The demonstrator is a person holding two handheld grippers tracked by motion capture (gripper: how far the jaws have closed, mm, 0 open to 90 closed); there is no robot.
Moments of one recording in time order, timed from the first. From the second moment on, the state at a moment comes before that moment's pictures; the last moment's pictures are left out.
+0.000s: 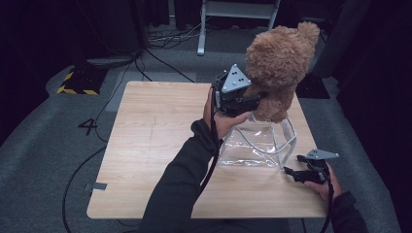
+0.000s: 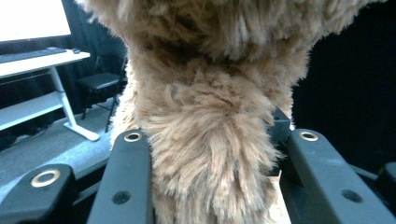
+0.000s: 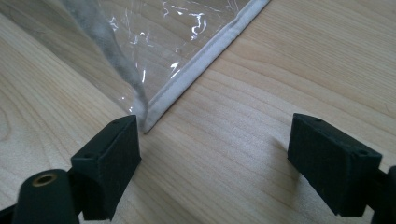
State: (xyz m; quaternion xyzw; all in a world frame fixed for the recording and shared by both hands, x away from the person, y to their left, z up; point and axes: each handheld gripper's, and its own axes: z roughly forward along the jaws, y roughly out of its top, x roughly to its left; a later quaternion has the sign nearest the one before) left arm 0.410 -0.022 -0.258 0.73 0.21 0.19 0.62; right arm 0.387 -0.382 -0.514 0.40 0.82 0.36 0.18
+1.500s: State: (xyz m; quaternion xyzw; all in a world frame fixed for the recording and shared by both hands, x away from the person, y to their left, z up) left arm 0.421 -0.054 -0.322 0.85 0.20 0.12 0.48; right arm 0.387 -0.383 -0.514 0.40 0.82 0.36 0.18
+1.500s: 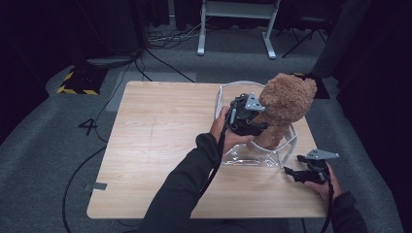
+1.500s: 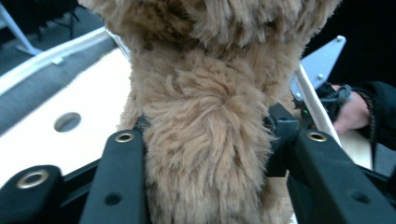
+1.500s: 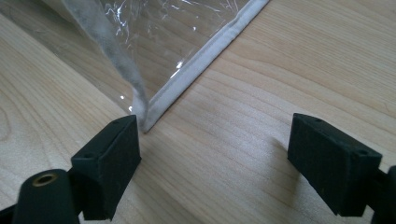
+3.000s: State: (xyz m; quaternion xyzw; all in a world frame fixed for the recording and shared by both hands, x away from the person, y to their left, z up) left arm 0.467 -0.059 -0.331 0.92 0.18 0.10 0.32; right arm 0.387 -0.383 -0.514 0.40 0.82 0.36 0.18
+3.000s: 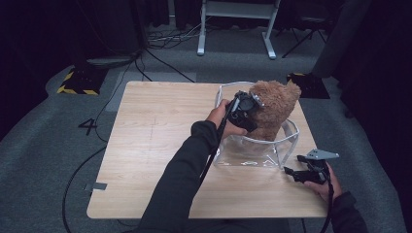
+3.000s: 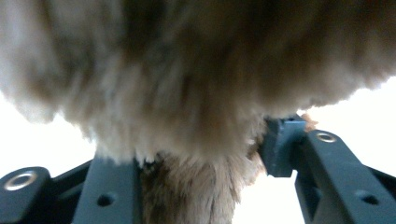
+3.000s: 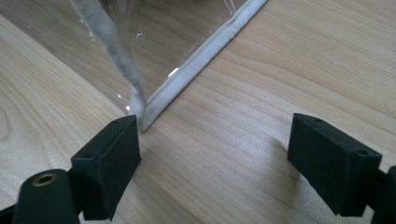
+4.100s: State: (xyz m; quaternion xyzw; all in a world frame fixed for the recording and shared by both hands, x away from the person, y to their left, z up) left arm 0.438 -0.019 -0.331 0.87 0.24 0.08 0.43; right arm 0.387 -0.383 -0.514 0.40 0.82 0.36 0.18
